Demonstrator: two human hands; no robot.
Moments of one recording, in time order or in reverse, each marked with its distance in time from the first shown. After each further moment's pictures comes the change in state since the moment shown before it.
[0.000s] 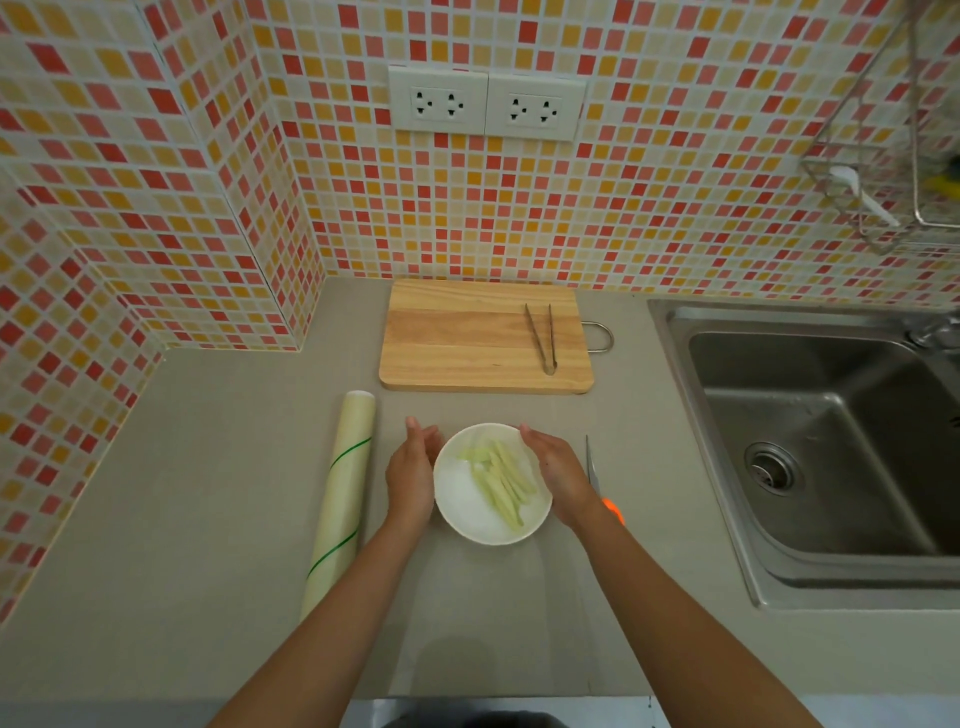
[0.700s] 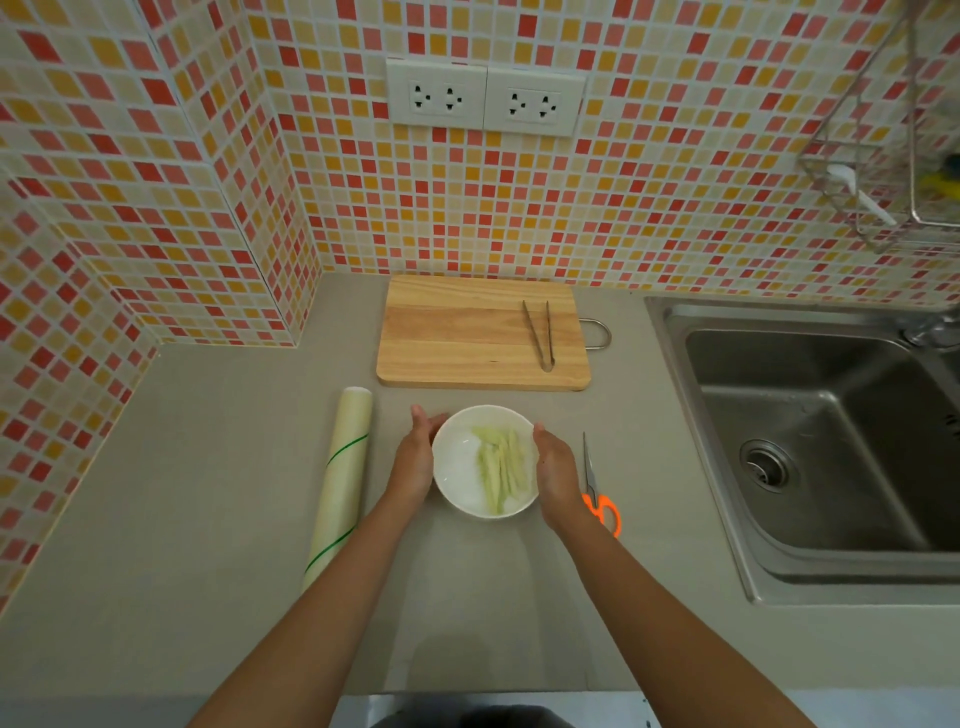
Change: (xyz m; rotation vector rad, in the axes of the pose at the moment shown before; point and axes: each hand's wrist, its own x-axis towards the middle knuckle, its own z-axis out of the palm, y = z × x) left_hand 0.009 0.012 0.002 0.098 -0.185 0.009; right_hand 0.001 0.011 0.013 0.100 0.281 -0.001
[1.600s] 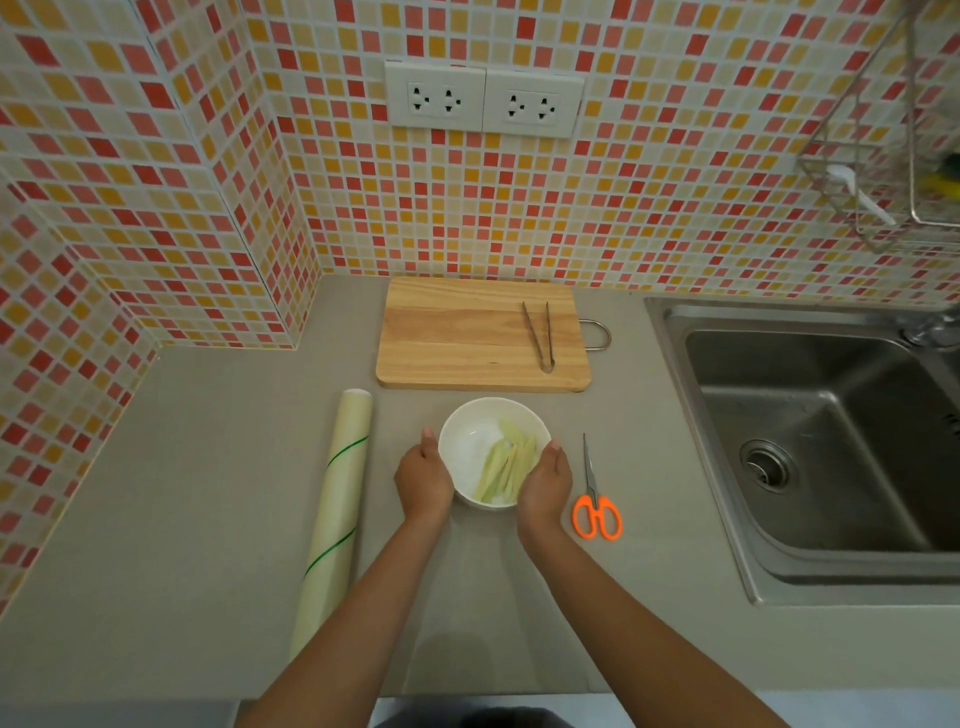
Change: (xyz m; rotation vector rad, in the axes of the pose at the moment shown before) left_hand 0.001 -0.026 0.021 0.297 0.382 0.029; right_hand -0.012 0.020 0.027 0.118 0.404 -0.118
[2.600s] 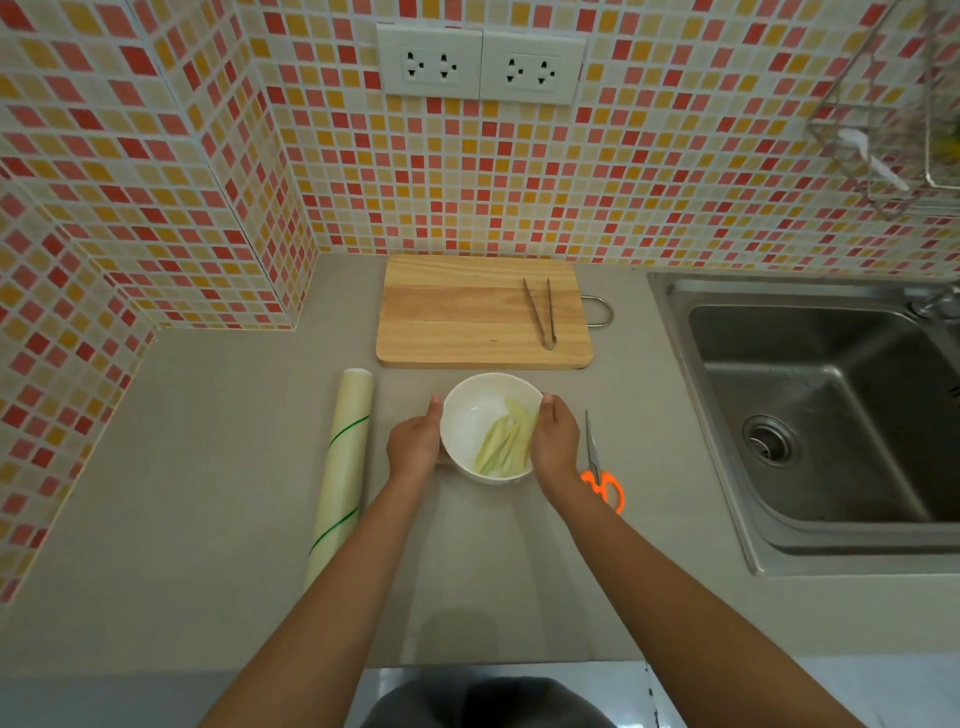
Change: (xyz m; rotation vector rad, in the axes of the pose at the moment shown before) left_hand 0.019 0.006 -0.016 -0.151 -0.186 -0.130; right_hand 0.022 -0.020 -0.005 -0.389 -0.193 -0.241
